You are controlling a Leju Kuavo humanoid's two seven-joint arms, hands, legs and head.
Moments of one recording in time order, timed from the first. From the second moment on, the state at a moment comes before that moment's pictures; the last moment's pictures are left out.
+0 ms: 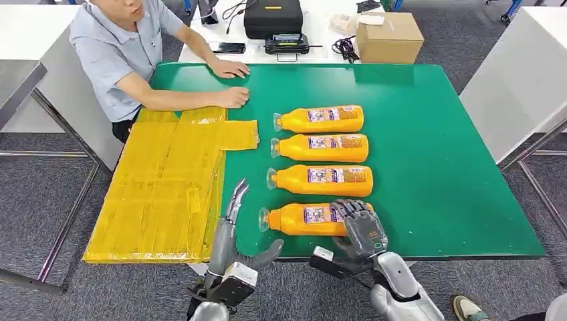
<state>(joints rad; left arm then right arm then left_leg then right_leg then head) -0.07 -0.25 -0.54 -1.18 -0.41 0.70 -0.56 -0.14 -0.16 0.45 -1.04 1.00 -0.43 -0.29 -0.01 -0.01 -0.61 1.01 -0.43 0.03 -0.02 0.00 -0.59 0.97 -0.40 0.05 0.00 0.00</state>
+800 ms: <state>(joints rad) -0.06 -0.26 -0.50 -1.23 -0.01 0.70 -0.68 -0.04 -0.12 0.34 -1.16 0.73 -0.45 -0.43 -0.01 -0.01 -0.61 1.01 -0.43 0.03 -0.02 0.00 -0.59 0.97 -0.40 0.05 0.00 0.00</state>
